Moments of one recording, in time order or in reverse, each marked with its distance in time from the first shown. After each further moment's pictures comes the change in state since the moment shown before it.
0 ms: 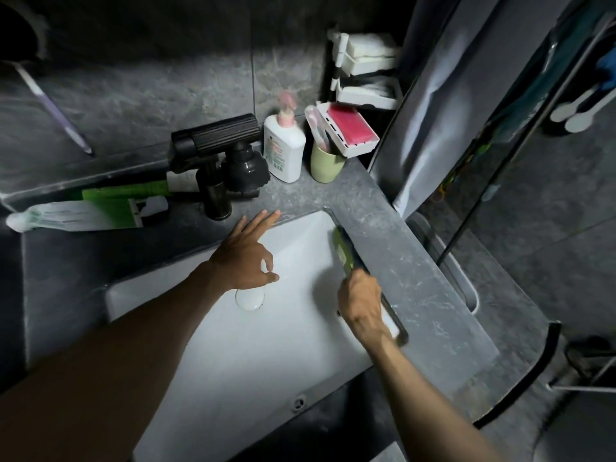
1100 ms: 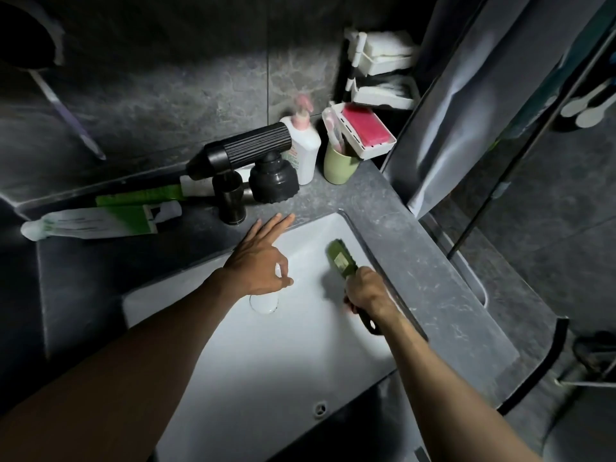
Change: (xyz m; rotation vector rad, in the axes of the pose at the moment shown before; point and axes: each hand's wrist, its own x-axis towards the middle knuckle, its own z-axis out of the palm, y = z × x) left_hand -0.002 -0.005 -0.004 -0.057 -0.006 0.018; right_hand 0.035 -0.020 0.016 0.322 -0.366 0.313
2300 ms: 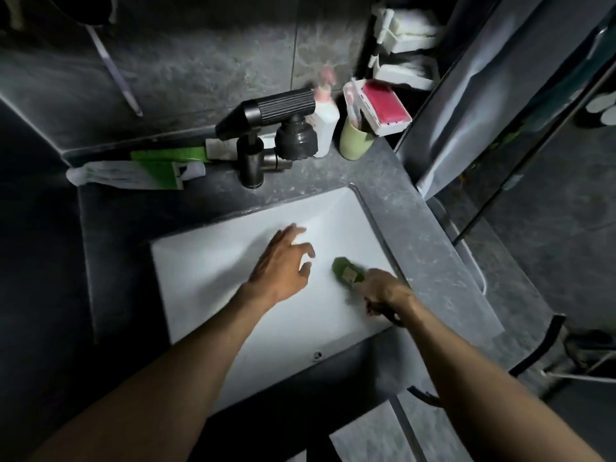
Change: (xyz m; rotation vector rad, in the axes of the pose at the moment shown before) left_hand -0.060 0.070 0.034 -0.279 0.156 -0.217; right_hand -0.056 0.027 -0.029 -0.386 -0.271 0.025
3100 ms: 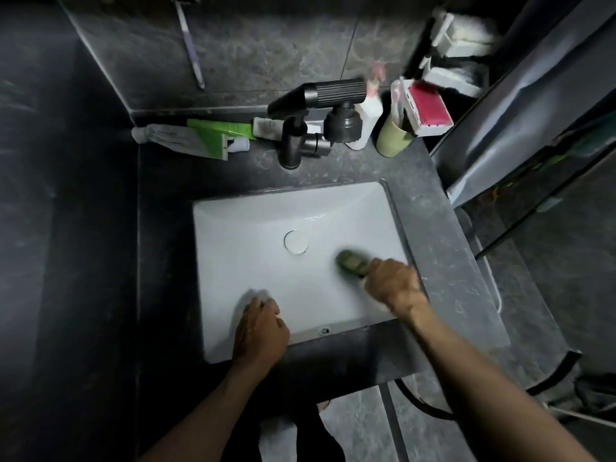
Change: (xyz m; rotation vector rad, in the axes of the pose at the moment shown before) left_hand -0.166 0.021 0.053 -0.124 0.077 -0.756; right_hand -0.032 -0.007 0.016 -0.752 0.363 -0.270
